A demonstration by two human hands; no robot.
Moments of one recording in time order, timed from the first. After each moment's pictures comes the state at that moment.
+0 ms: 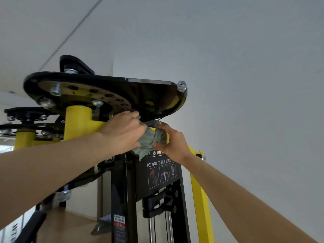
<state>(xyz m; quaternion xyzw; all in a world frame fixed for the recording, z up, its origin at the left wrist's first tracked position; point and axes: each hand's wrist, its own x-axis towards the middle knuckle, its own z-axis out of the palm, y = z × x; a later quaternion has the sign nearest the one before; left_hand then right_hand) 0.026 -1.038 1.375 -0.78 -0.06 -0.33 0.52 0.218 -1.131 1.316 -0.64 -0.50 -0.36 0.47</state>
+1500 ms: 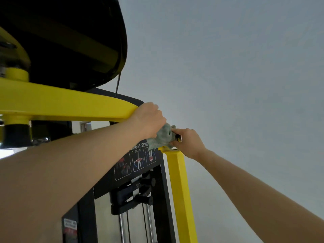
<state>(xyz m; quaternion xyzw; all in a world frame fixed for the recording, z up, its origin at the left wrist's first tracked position) 0.269 -1.081 1.344 -0.77 -0.02 -0.25 0.59 0.433 -1.168 1.242 -0.74 -0.41 -0.37 0.39</state>
